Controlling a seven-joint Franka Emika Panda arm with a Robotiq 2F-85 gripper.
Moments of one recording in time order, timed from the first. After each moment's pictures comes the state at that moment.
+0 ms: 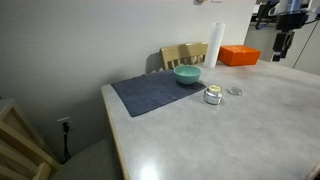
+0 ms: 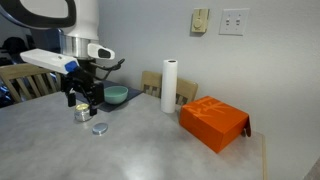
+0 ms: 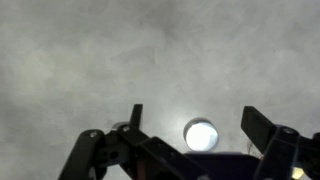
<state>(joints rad) -0.01 0.10 -0.08 -2.25 0.04 2.22 -0.32</state>
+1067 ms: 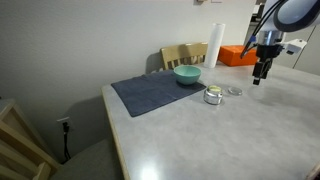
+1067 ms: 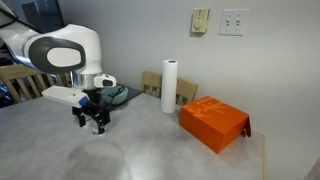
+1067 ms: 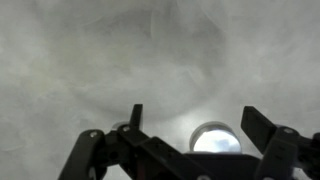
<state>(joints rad) 0.00 0.34 -0.01 -2.24 -0.03 2.49 -0.22</state>
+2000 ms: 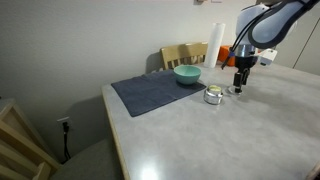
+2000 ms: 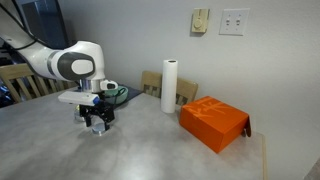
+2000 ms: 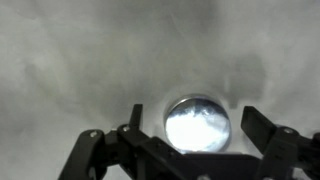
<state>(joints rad) 0.07 0.56 0.01 -2.02 -0.14 2.46 -0.15</state>
